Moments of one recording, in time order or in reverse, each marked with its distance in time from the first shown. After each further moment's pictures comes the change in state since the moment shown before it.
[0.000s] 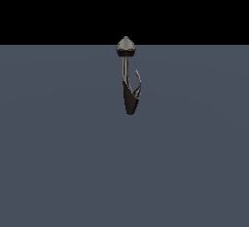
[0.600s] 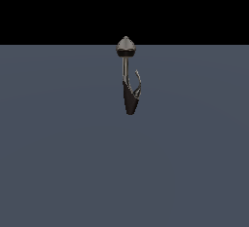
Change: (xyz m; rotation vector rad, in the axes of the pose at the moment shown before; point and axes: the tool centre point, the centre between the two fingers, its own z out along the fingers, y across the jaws) arm 0.065 -0.013 0.015 0.134 -0.076 0.202
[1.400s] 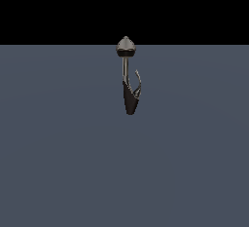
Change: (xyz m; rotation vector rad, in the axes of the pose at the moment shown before) arm 0.119 -0.021 0.052 0.208 -0.157 0.395
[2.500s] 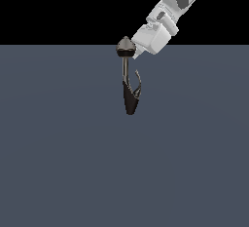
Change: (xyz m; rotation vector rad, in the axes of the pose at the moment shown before) arm 0.172 -0.019 0.111 0.226 -0.243 0.613
